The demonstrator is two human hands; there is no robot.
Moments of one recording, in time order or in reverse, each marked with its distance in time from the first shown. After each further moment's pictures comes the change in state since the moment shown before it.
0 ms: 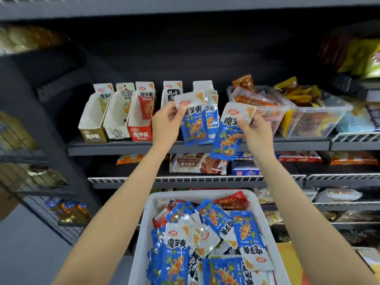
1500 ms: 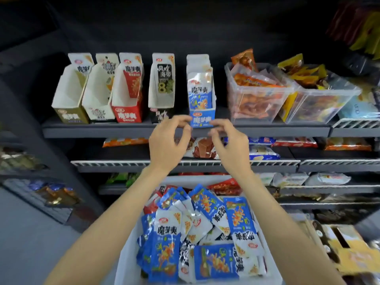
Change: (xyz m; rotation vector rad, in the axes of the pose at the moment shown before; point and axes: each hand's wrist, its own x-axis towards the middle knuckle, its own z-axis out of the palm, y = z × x) left_hand -0.065 -0.041 0.018 0.279 -0.008 0.313; right_hand -0.042 0.051 0.027 -0.500 -0.111 -0.420
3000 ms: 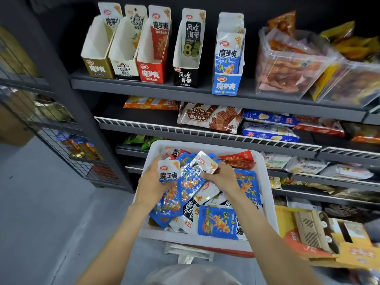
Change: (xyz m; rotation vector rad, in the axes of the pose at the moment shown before) left_hand -0.193 -0.034 -0.041 0.167 -0.393 -0.827; right_hand -0.134 0.027 0.050 0.236 -0.581 0.874
